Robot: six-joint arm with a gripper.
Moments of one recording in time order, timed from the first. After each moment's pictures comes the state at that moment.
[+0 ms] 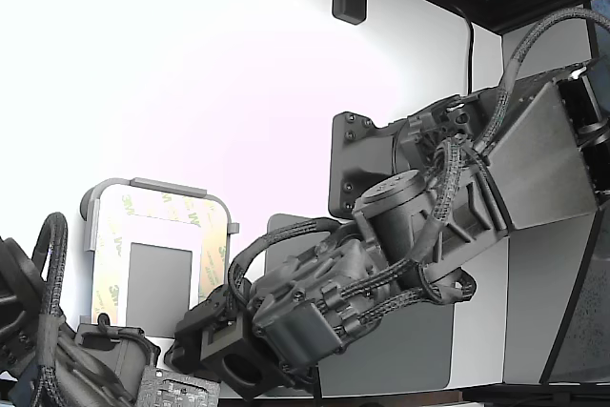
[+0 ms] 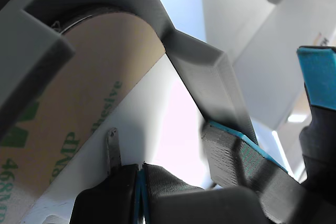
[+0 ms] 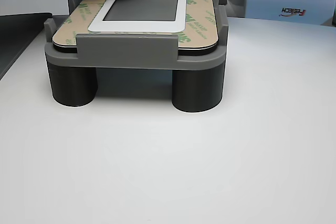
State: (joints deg) arm 32.0 94.6 117.8 27.5 -8.3 -110.0
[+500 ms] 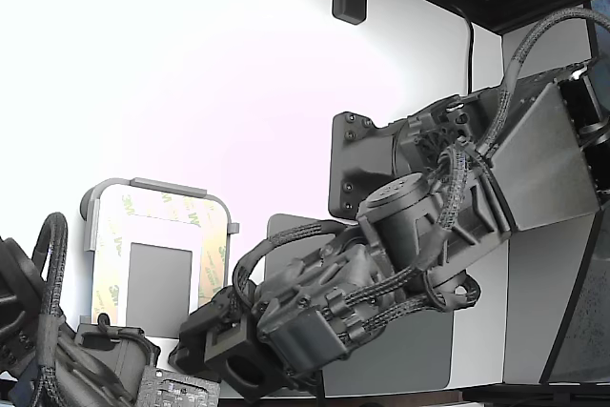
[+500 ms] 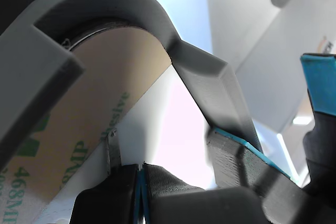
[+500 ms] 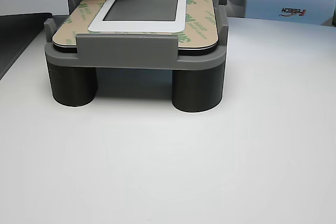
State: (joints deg) arm 33.0 95.0 117.8 29.2 -7.3 -108.9
